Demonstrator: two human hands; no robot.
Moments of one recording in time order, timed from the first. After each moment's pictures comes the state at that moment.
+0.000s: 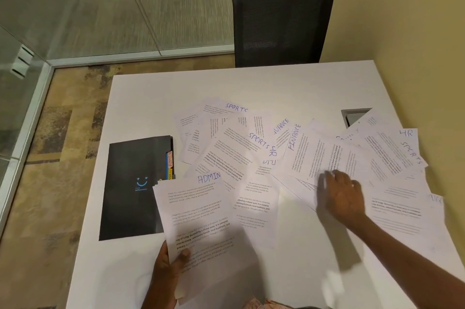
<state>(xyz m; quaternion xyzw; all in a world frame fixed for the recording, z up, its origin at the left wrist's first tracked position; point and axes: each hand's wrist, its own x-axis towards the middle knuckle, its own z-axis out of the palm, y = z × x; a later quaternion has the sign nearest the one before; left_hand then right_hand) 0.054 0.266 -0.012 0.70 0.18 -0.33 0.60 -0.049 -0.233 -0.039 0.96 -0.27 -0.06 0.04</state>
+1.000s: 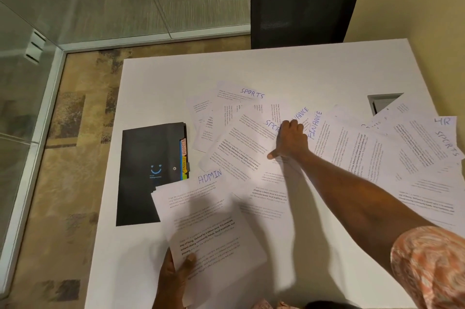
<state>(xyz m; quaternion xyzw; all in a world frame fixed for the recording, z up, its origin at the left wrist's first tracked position) 0.035 0.304 -0.019 0.72 0.23 -0.30 0.58 0.179 -0.157 -0.064 0.94 -0.27 -0.19 -0.10</state>
